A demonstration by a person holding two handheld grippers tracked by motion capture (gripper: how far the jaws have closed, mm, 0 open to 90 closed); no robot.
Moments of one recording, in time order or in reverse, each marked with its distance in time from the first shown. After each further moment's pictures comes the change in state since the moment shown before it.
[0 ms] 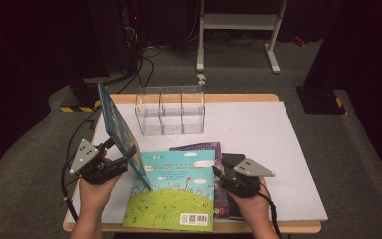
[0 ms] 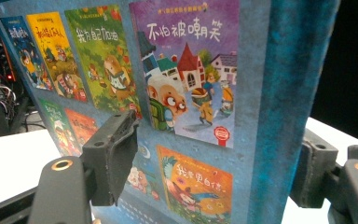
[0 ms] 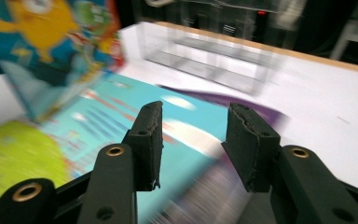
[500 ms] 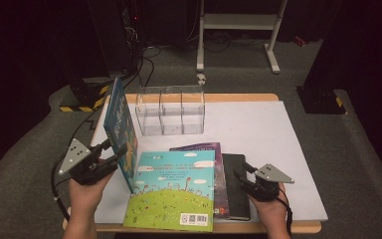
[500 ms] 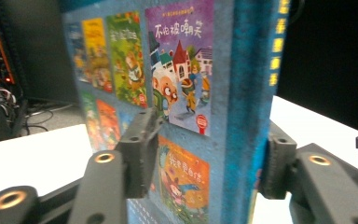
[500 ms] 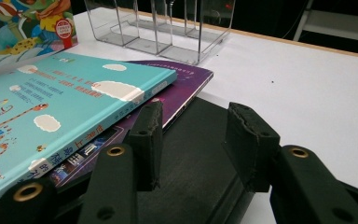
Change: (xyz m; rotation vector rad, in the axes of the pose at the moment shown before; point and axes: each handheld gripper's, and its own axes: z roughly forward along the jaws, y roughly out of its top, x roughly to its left) left arm 0.014 0.006 -0.016 -0.001 0.004 0.024; right arm -0.036 -0.030 -0.023 0.015 -0.110 0.016
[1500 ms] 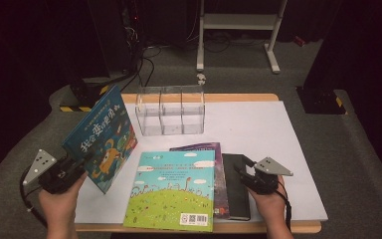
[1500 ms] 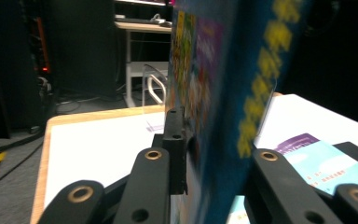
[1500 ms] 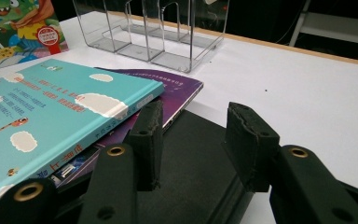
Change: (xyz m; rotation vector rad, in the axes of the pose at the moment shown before) left arm 0.053 -0.027 -0.043 -0.015 0.066 -0.054; right arm -0.010 0.009 0.012 -0.004 -0.008 0.000
